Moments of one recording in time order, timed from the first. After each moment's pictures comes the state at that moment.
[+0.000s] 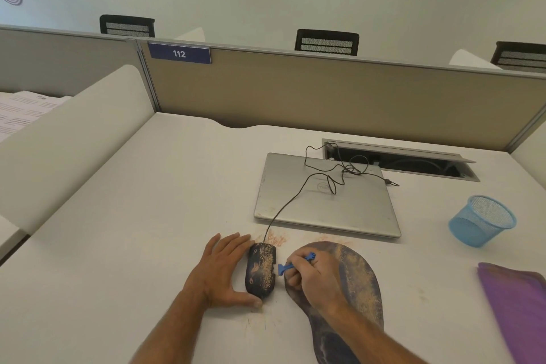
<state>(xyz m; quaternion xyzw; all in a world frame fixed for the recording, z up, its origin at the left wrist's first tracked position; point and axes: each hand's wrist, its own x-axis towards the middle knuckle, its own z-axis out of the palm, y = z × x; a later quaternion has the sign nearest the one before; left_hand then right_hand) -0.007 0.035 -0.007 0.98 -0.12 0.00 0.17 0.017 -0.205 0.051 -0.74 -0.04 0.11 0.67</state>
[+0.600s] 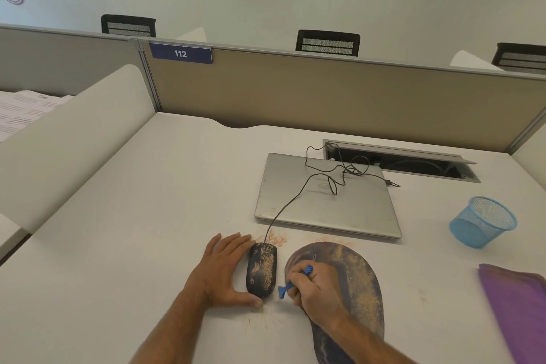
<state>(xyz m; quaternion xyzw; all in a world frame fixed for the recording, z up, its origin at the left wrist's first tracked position) -0.007 0.035 -0.009 0.98 -0.11 0.00 0.17 0.005 -0.212 0.039 -0.76 -0.08 0.13 0.63</state>
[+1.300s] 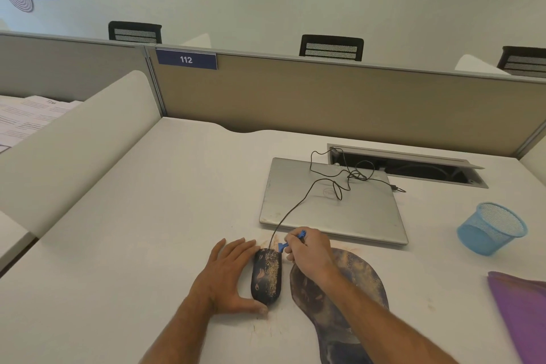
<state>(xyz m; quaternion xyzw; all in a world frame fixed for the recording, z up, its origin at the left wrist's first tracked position) -0.008 0.034 -0.002 0.98 -0.11 -0.02 0.16 0.074 -0.175 0.055 -0.85 -0.01 0.12 0.51</state>
